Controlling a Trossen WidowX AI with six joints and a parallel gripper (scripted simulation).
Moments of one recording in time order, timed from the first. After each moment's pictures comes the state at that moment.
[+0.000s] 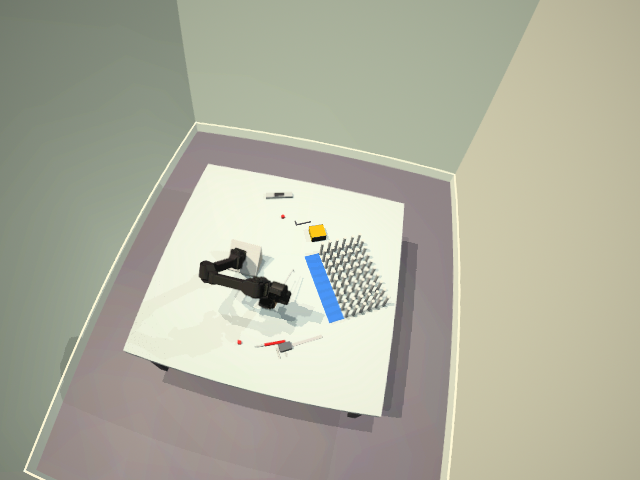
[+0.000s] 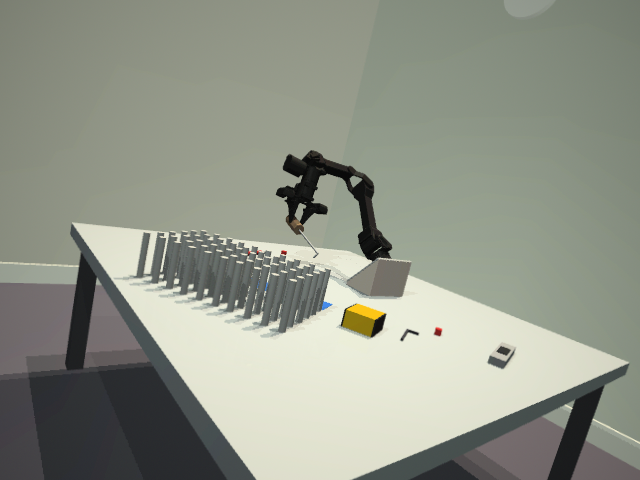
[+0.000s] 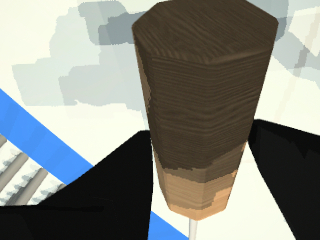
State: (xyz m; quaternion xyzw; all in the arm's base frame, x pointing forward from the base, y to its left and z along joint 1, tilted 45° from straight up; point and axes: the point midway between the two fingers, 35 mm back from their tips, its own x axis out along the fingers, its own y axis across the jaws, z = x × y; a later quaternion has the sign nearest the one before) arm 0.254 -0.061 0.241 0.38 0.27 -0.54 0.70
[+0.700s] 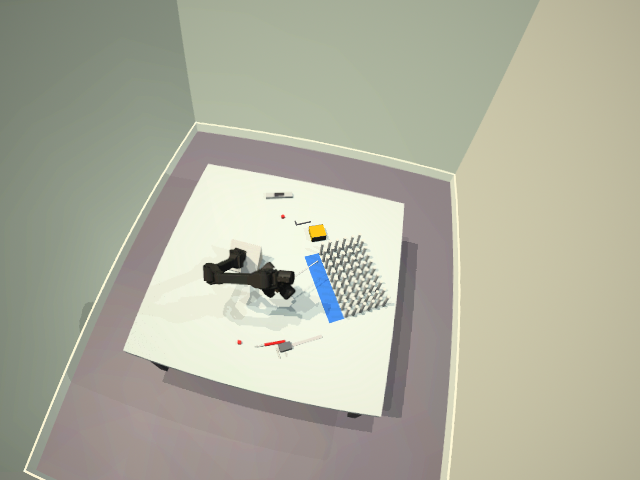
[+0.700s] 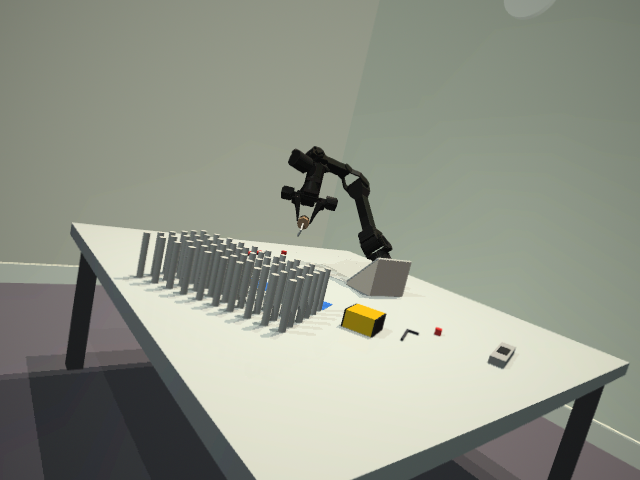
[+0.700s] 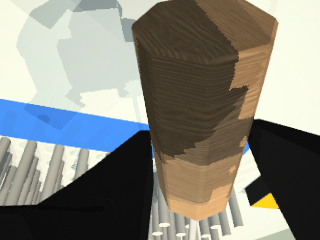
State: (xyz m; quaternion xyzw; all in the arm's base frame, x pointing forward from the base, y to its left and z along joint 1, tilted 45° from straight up) arm 0.269 0.002 0.208 0.59 0.18 -0.57 0.54
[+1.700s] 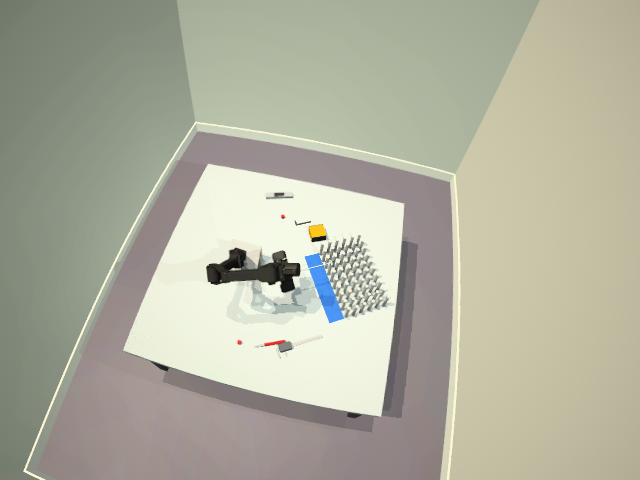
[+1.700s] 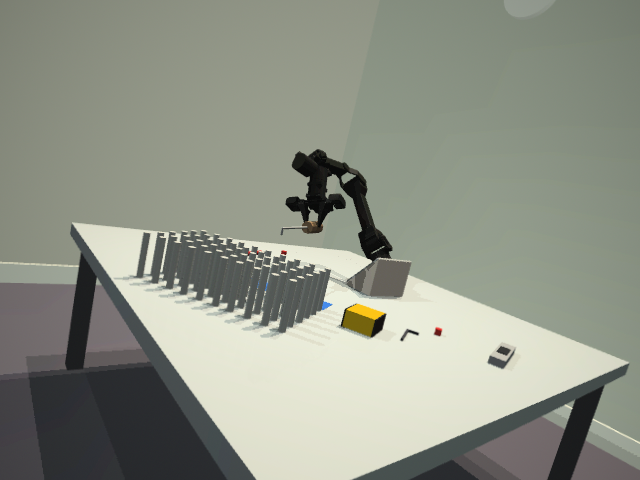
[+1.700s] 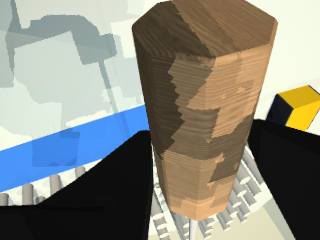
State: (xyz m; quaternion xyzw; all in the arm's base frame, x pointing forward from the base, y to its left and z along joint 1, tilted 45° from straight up) arm 0.277 0.042 0.162 0.71 0.09 -0.61 0.34
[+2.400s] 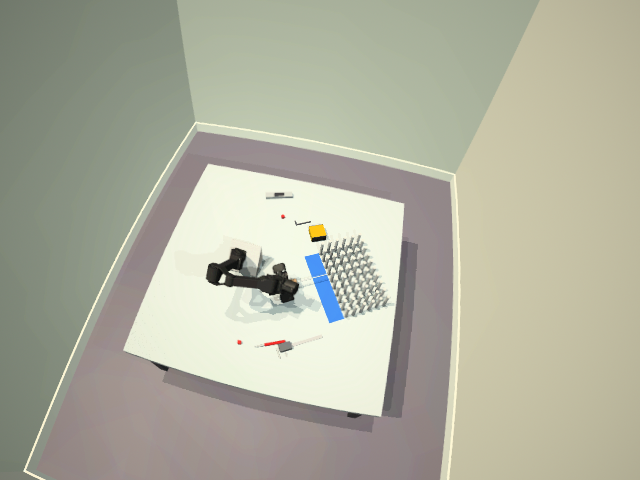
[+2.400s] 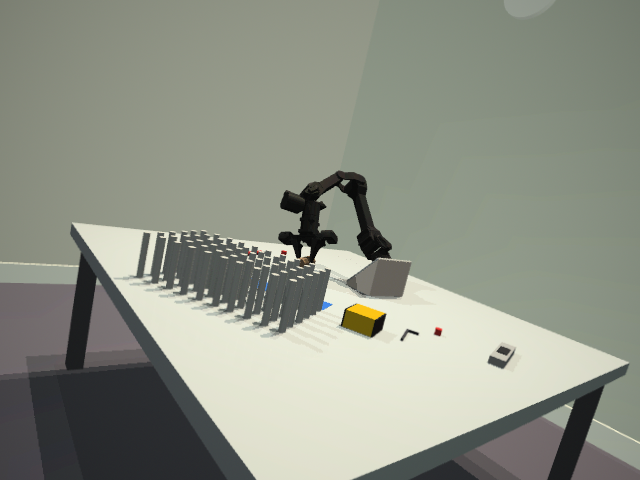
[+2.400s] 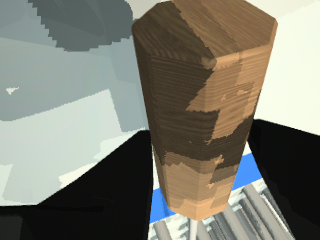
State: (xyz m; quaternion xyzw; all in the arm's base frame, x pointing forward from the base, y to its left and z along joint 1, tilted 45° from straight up) arm 0.283 -0.039 0.080 0.71 0.09 -0.61 0.35
